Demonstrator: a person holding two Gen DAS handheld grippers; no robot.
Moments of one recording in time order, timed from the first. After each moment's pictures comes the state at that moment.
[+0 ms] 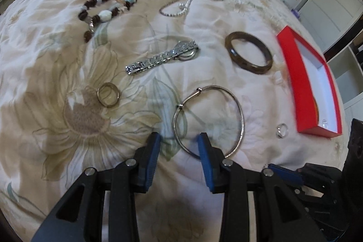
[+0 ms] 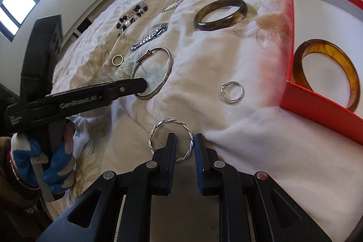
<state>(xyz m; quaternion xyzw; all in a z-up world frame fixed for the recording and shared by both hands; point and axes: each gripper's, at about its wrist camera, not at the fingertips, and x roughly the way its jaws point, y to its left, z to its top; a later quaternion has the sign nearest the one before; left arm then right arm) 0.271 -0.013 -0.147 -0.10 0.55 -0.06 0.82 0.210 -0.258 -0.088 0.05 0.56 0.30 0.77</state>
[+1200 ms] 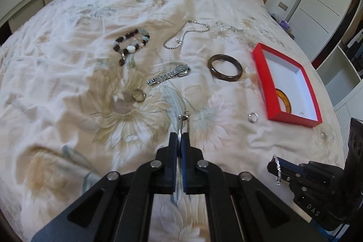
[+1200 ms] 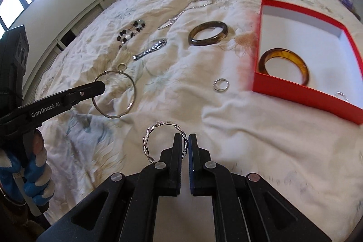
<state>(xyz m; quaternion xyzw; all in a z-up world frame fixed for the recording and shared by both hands) 0.189 0.003 -0.069 -0.08 0.48 -0.06 0.87 0.150 -0.263 -0.033 0.04 0.53 0.21 0.82</state>
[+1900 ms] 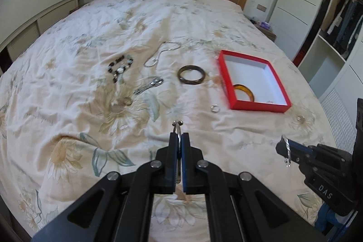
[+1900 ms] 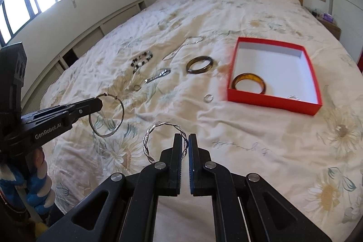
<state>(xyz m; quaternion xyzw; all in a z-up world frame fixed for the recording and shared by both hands) 0.113 -0.031 -0.002 -0.04 0.43 -0.10 0.90 0.072 -0.294 0.046 0.04 0.45 0.17 0.88</state>
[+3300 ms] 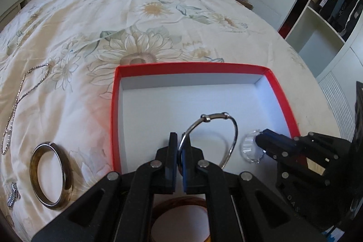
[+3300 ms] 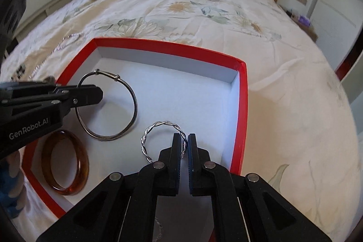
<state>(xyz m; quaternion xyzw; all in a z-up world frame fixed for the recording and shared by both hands) 0.383 -0.252 -0.110 0.00 0.49 -0.19 0.85 0.312 -0.446 -0.061 -0.07 0.49 0.05 0.87</state>
